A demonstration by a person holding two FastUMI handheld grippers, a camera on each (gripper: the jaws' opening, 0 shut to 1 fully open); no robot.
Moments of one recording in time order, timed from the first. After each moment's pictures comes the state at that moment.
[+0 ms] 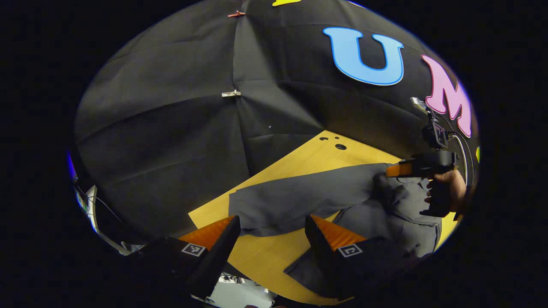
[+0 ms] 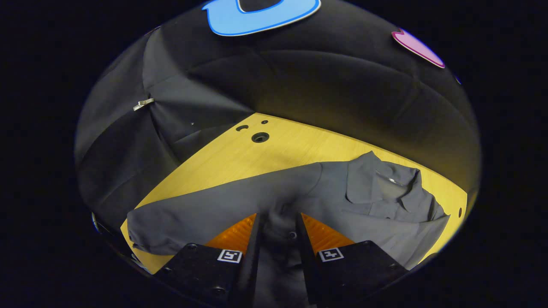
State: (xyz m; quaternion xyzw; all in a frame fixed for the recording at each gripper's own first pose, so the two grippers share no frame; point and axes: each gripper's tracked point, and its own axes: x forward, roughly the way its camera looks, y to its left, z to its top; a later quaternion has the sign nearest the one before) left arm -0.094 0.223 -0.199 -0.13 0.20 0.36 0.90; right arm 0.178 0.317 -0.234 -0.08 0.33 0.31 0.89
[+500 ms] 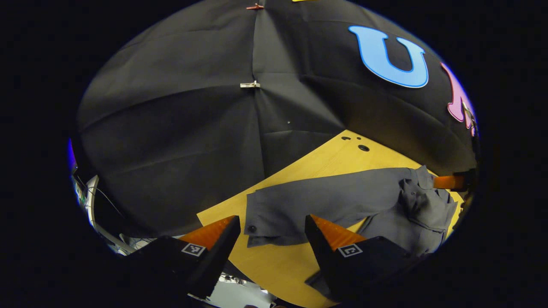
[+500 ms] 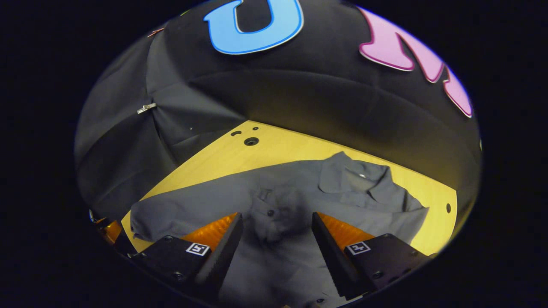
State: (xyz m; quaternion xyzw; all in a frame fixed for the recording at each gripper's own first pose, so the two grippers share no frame) left arm -0.094 0.287 -0.236 -0.15 0.21 0.40 0.88; right arm 0.140 0.230 -0.192 -0.07 0.31 0.27 0.91
